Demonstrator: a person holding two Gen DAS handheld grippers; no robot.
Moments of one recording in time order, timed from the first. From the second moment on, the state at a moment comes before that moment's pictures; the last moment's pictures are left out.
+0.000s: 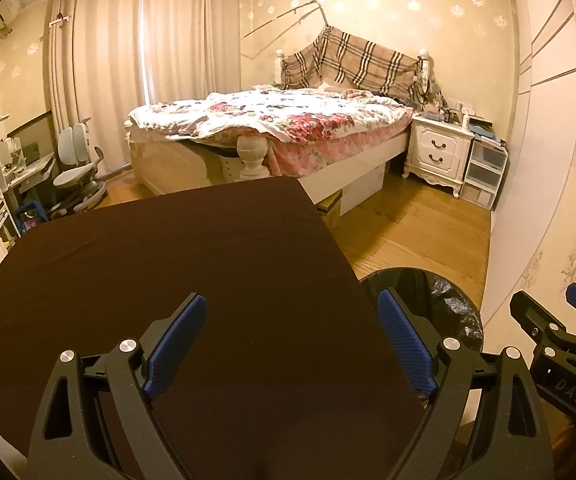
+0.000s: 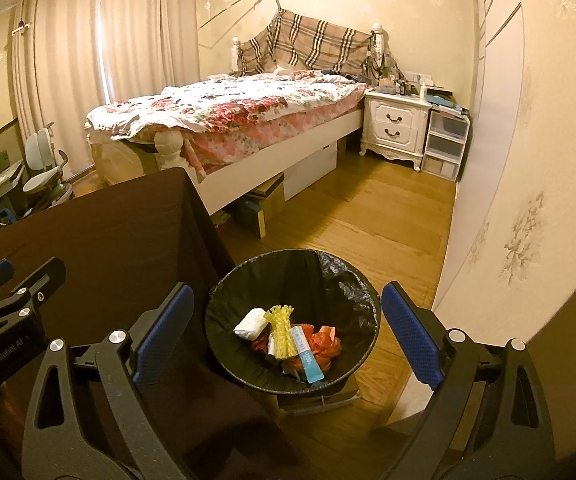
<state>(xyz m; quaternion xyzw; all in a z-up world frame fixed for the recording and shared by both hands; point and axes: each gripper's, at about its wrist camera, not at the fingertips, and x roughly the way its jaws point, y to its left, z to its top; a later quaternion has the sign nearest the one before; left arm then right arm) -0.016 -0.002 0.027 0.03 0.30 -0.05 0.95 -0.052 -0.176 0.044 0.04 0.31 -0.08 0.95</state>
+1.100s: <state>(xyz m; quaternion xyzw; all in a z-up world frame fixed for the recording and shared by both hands) -0.020 0.003 0.027 0.03 0.30 -0.05 0.95 -0.056 -0.170 0.043 0.03 0.31 -0.08 0.95</state>
